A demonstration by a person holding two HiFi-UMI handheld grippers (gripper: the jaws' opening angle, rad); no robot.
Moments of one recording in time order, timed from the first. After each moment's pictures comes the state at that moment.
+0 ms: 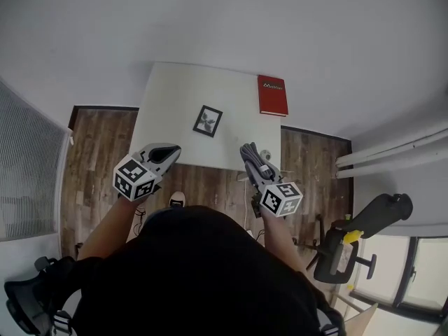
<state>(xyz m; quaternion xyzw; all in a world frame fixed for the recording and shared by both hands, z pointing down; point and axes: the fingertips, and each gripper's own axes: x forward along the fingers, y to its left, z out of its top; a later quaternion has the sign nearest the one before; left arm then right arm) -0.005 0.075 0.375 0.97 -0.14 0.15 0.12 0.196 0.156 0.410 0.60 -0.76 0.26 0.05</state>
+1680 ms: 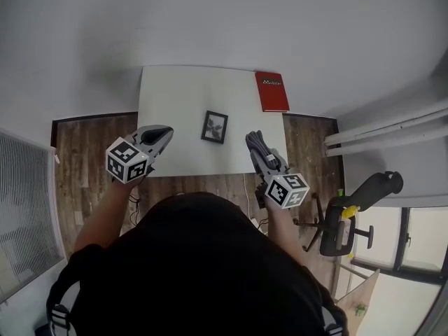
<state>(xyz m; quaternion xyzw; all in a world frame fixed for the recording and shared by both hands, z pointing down) -0.060 -0.103 0.396 0.98 -0.07 0.12 0.15 0.146 0.044 0.388 0.67 -0.69 0.25 0.06</state>
